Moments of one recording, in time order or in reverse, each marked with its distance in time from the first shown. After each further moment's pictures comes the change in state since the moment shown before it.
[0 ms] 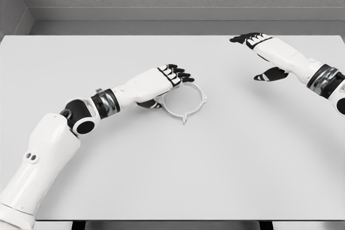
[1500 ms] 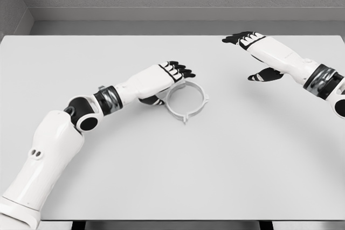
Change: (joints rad) left arm -0.023 -0.034 0.015 0.051 0.005 0.000 0.000; right arm 0.011 -0.010 0.005 -0.077 -0.007 0.002 0.000
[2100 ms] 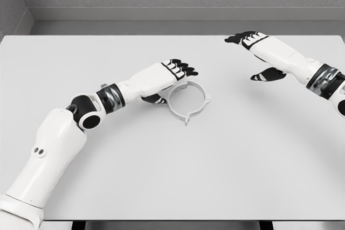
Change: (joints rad) left arm -0.012 -0.014 -0.001 0.010 -0.001 0.000 0.000; right arm 0.002 -0.013 -0.003 0.000 -0.001 -0.001 0.000
